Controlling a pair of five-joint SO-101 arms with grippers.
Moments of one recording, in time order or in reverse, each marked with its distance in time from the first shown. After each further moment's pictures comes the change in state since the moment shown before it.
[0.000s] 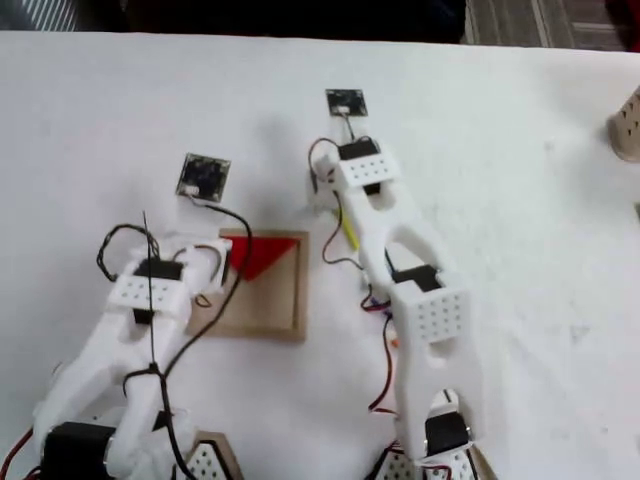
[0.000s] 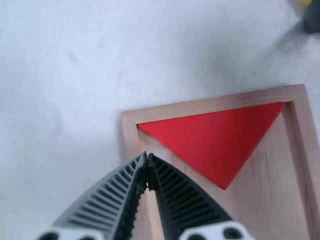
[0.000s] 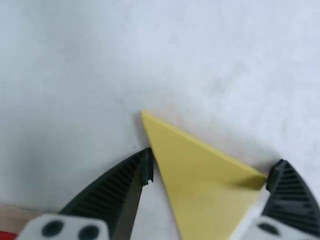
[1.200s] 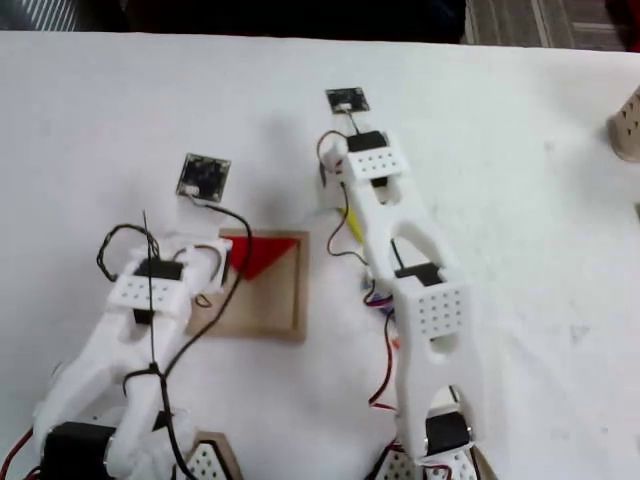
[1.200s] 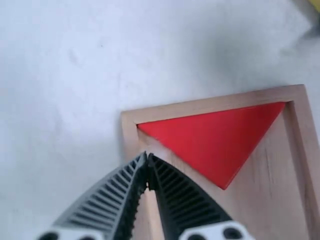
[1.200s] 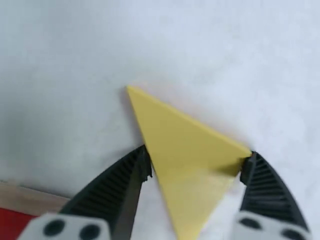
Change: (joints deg) left arm 0.0 0.0 0.0 0.0 0.0; right arm 1.6 1.8 -5.2 7.7 9.9
